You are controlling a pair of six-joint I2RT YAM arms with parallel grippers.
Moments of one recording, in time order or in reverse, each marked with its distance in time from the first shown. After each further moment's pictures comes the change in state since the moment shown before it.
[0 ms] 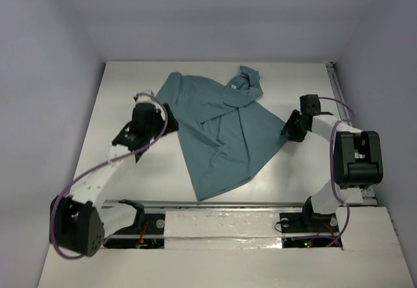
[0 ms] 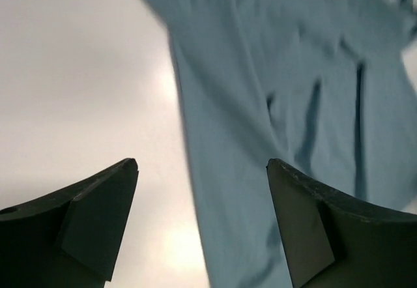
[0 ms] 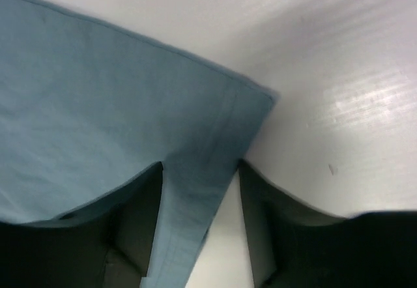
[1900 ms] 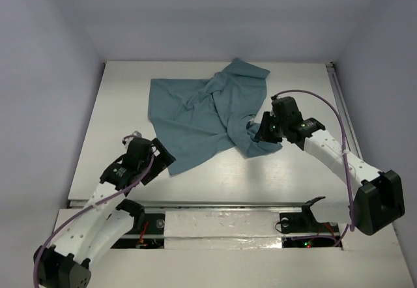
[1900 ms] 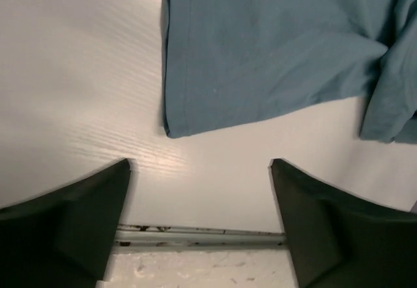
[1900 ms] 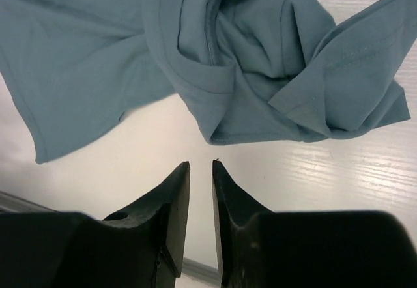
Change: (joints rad) left arm -0.124 -0.489 -0.338 -0.425 0.043 -0.434; right arm 0.450 -0.365 0.033 -0.173 0.006 -0.007
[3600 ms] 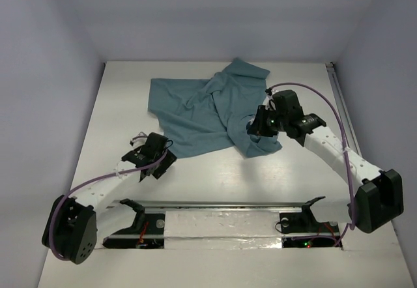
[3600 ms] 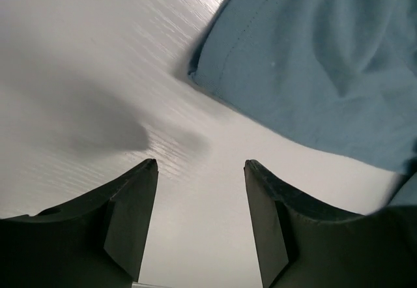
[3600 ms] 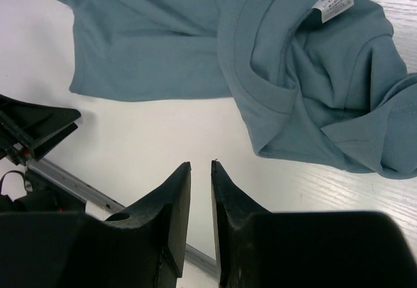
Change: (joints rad) left arm -0.060 0.372 -0.014 0.218 -0.122 -0.202; right arm 0.000 0.023 0.064 0.047 -0.193 -0.056
